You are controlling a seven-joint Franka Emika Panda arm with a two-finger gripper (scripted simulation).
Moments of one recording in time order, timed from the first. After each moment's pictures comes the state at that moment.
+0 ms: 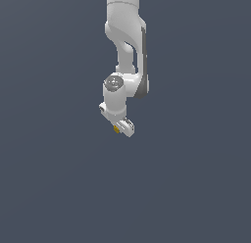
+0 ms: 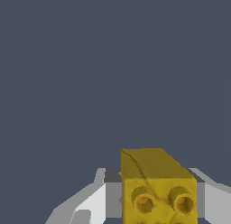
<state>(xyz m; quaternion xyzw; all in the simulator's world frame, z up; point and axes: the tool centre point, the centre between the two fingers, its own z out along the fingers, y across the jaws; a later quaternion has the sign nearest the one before) -0.070 -0.041 0.051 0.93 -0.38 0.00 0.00</state>
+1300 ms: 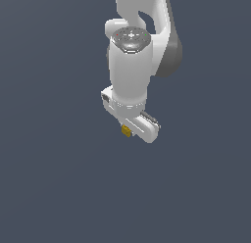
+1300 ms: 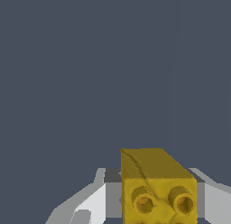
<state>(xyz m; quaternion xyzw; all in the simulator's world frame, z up) 0.057 0.010 0.234 0.93 -0.38 0.00 0.00</state>
